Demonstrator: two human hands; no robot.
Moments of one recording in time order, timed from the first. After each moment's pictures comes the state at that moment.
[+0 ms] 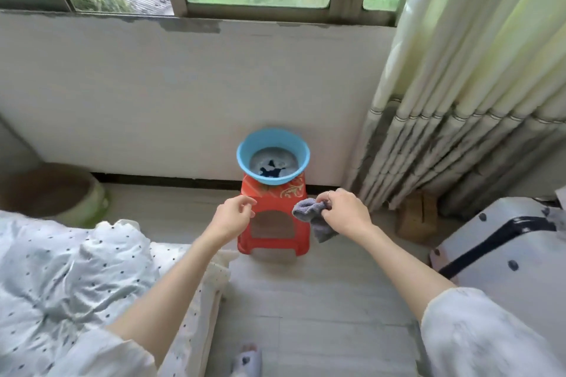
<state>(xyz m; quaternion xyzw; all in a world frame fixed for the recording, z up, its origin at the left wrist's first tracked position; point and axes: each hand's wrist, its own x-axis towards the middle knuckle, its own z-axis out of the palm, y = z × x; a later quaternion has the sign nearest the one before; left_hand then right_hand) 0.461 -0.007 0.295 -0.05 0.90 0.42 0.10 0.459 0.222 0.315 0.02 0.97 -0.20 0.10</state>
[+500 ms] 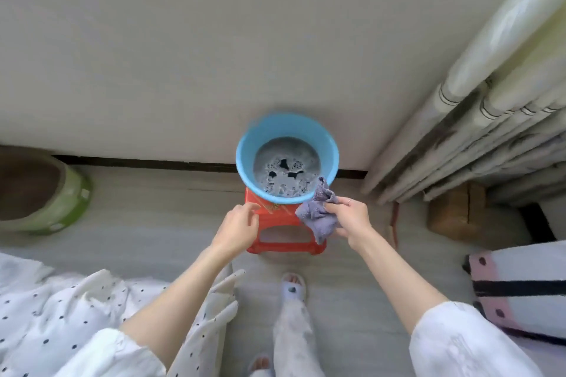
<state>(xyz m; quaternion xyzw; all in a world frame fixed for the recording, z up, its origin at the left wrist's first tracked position) 0.199 -0.040 0.161 -0.05 0.92 0.32 0.21 0.183 0.180 0.162 0.39 0.66 -0.62 0.17</state>
